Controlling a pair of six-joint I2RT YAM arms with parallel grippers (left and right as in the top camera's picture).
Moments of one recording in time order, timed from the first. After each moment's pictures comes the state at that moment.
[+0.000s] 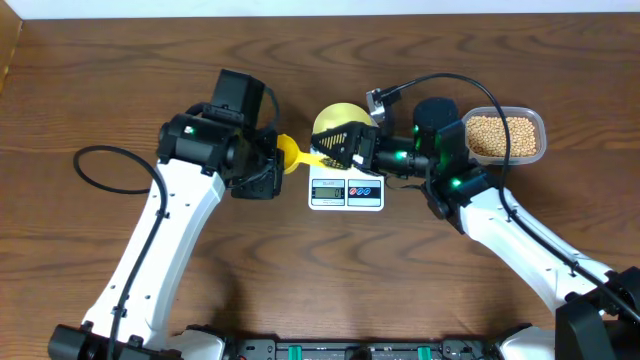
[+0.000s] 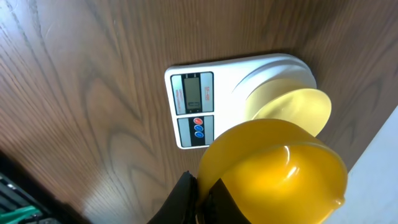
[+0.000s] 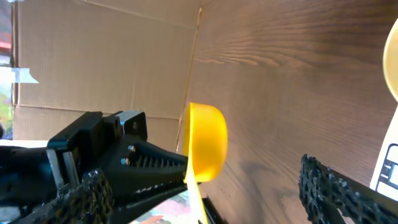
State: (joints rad) left arm -0.29 1.47 1.40 -1.19 0.21 -1.78; right arm 0.49 1.53 0.92 0.26 -0.78 1.02
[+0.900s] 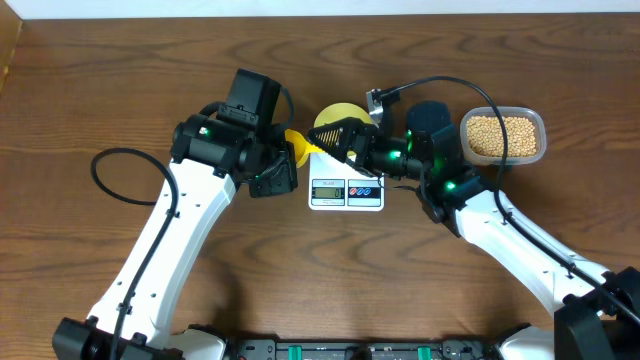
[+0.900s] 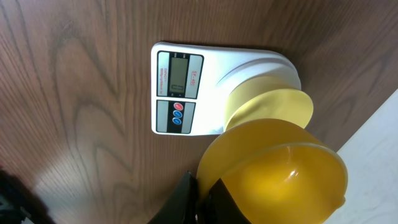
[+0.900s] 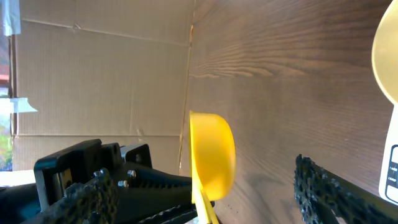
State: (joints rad) left arm -0.34 1.48 1.40 -1.13 0.20 -2.04; right arm 0.52 1.53 0.92 0.27 -0.67 1.11
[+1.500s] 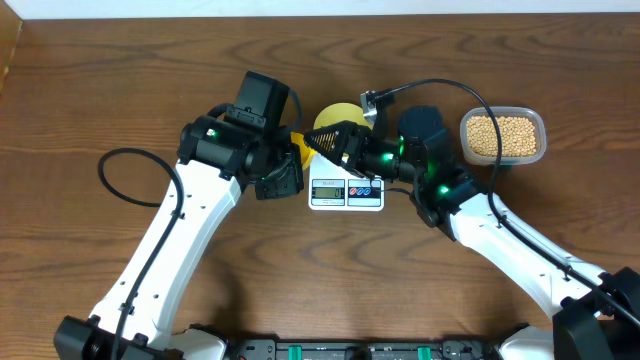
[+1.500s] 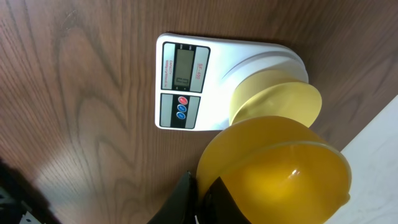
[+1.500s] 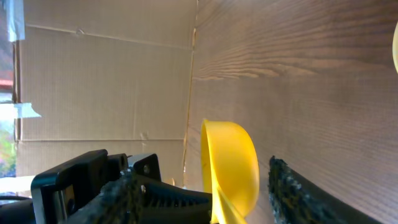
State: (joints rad) left arm -0.38 1.48 1.40 -1.13 0.20 -2.08; right arm 0.56 1.53 0.92 0.30 -0.61 1.16
